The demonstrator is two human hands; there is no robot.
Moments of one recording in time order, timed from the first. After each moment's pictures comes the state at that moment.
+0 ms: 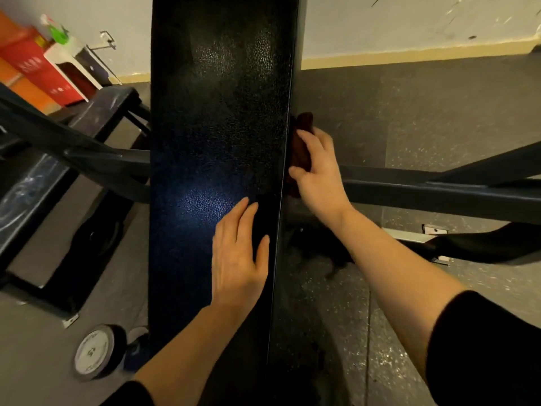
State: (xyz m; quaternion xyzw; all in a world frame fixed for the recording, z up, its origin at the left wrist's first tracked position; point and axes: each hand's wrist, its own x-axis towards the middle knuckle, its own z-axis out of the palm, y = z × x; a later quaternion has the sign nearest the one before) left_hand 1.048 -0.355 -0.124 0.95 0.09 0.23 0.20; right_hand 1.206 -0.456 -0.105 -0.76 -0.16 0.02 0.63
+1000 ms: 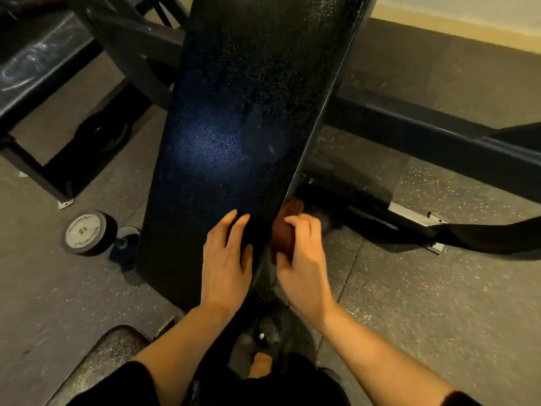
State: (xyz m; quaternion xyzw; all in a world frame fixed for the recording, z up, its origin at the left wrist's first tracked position) left_hand 0.905 -0.393 -0.212 0.92 0.30 0.11 0.23; right_hand 0.986 -0.503 -0.207 -0.81 -0.28 0.10 0.50
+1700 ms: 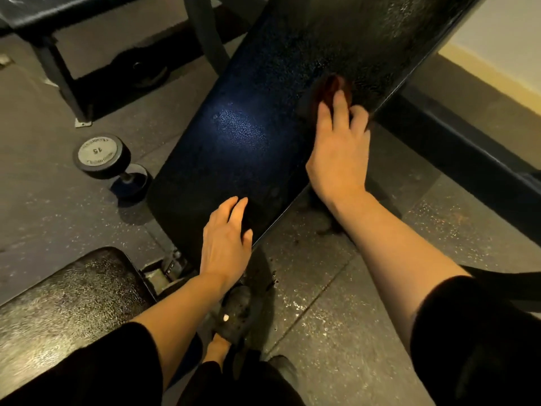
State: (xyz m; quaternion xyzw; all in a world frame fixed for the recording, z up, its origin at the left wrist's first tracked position) left_hand 0.863 -0.412 -0.236 0.86 0.44 0.07 0.26; right_hand 1.059 -0.441 -0.151 -0.88 -0.44 -0.12 0.11
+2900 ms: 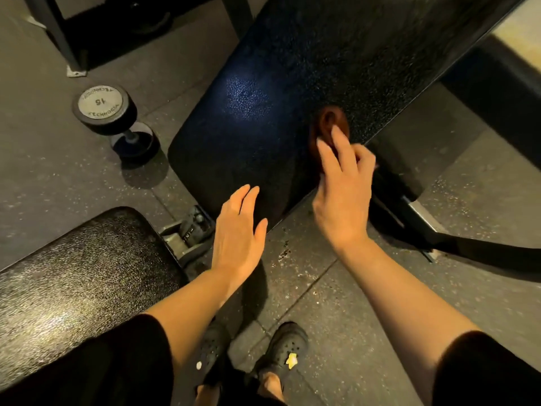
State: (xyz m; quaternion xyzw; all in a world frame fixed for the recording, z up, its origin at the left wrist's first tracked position) left_hand 0.797 -0.414 -0.276 0.83 0.44 0.09 0.33; right_hand 0.954 -0.476 -0.232 -0.85 -0.48 -0.07 0.22
